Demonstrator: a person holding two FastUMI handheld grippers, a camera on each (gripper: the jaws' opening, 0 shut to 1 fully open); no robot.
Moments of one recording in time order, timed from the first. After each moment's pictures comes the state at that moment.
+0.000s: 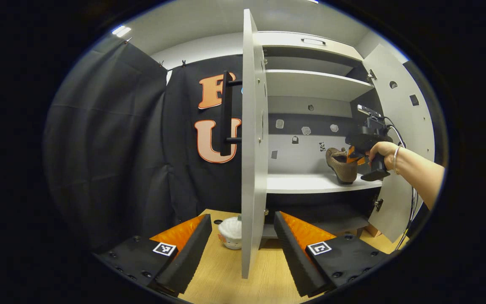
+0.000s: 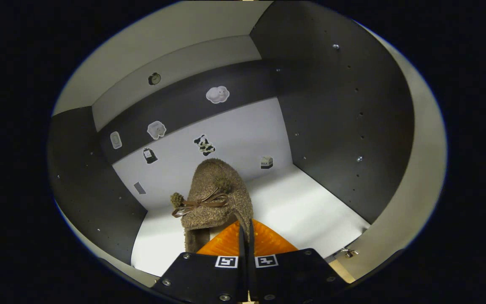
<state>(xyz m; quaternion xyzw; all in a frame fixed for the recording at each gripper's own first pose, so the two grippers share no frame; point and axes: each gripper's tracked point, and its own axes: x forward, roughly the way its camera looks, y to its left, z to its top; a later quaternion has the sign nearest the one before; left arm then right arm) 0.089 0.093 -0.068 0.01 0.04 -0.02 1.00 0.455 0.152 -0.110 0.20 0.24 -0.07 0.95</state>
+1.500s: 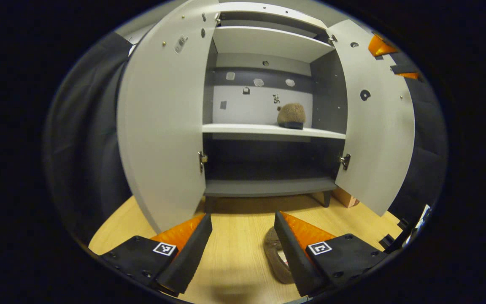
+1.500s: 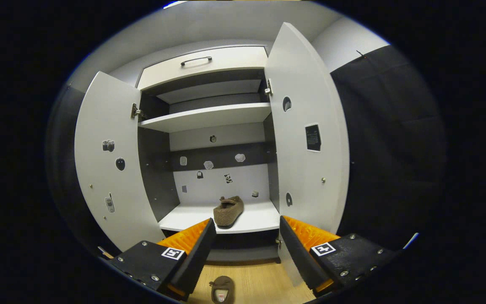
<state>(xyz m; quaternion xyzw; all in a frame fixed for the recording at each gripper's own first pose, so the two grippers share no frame) 0.076 -0.049 -0.239 0.01 0.17 -0.16 0.97 0.110 0.092 0.056 0.07 0.06 -0.02 1.00</state>
